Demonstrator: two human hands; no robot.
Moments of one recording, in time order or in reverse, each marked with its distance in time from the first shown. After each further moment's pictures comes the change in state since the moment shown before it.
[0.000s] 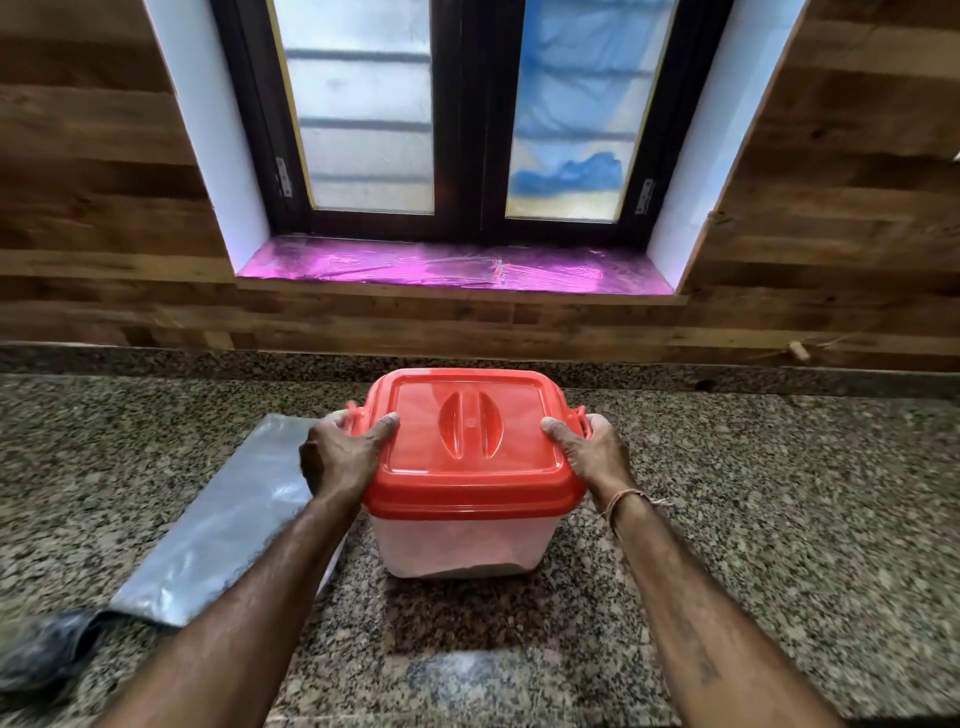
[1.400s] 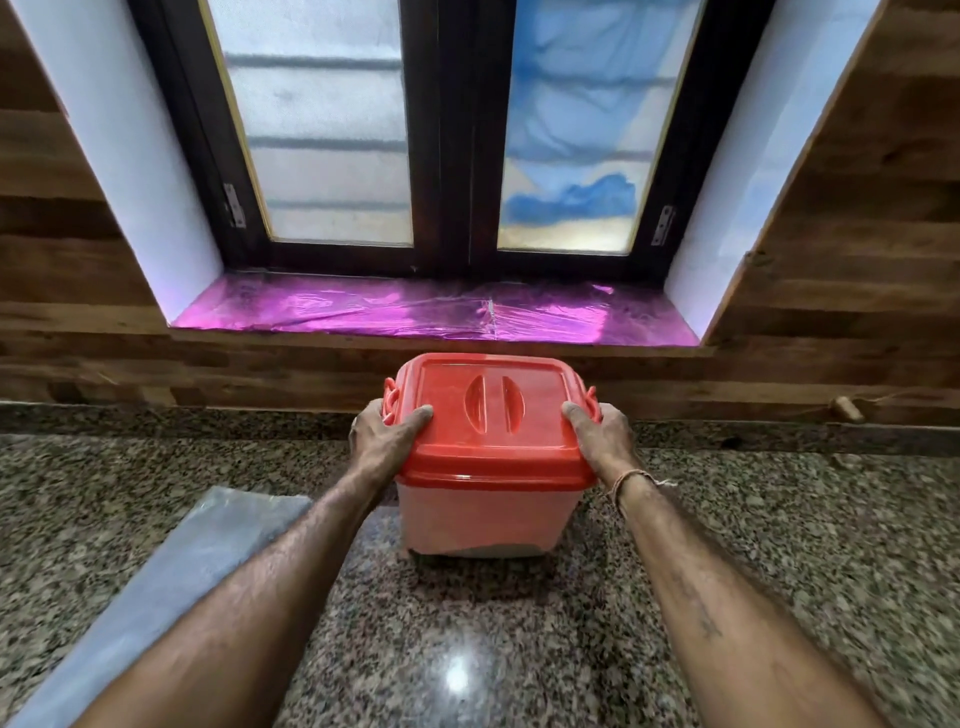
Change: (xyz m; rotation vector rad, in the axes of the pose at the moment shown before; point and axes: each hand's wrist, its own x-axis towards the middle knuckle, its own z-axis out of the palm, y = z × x) left_hand 0.149 0.046 0.135 -0.179 -0.303 -0.030; right_hand 0.192 -0.042 0.008 -0.027 0.078 -0.023
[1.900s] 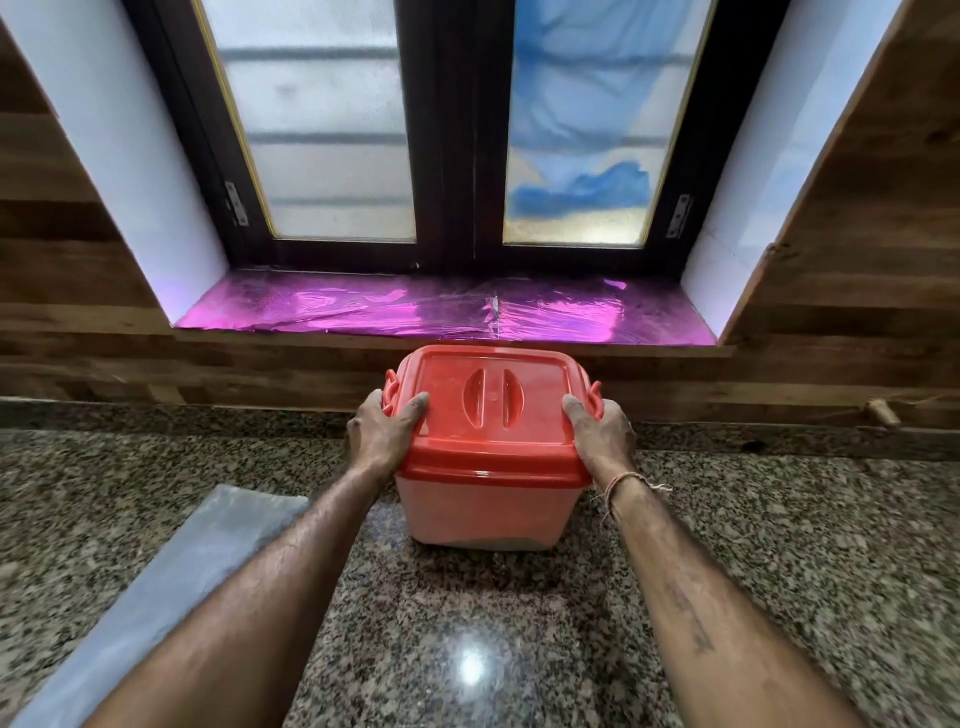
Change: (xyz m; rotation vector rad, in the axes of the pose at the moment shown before) left_hand 0.013 0.011 0.021 0.189 0.128 0.030; right_hand 0.019 0.005 0.013 0.096 0.026 0.016
